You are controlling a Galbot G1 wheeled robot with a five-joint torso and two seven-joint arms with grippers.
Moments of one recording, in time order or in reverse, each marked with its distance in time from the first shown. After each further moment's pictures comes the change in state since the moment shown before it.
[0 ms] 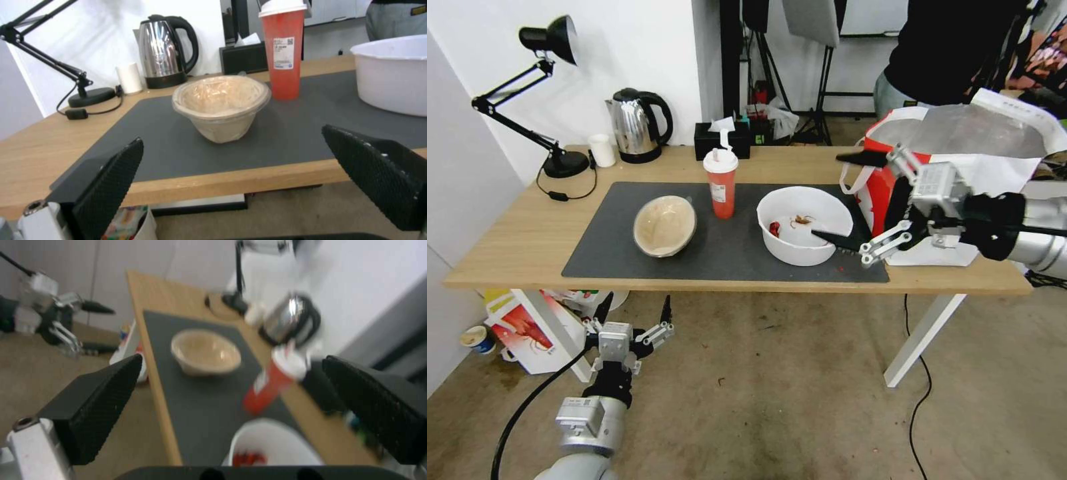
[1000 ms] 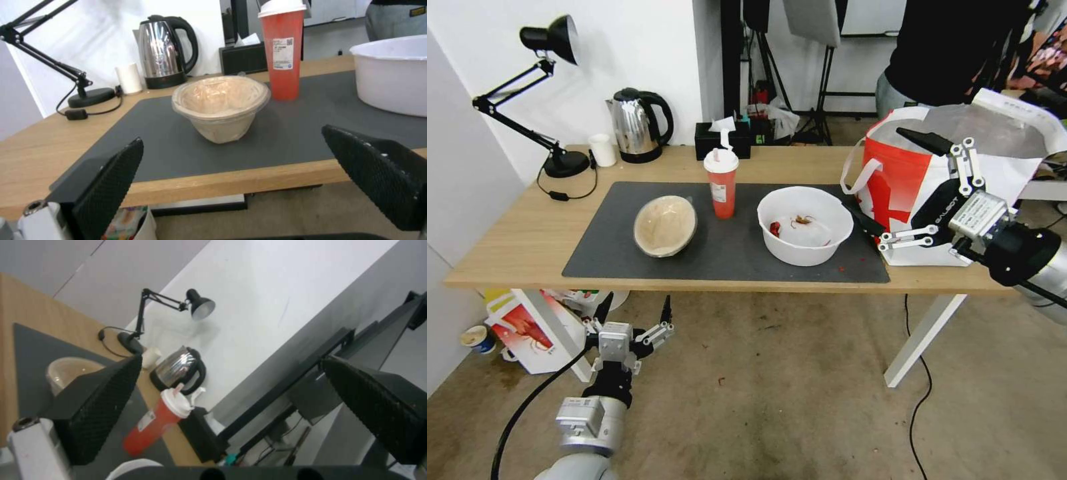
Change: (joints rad) left arm 0.000 0.000 0.000 0.000 0.000 0.000 0.000; right arm -0.393 0.333 0.236 0.049 -0.542 0.435 0.200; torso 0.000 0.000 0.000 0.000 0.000
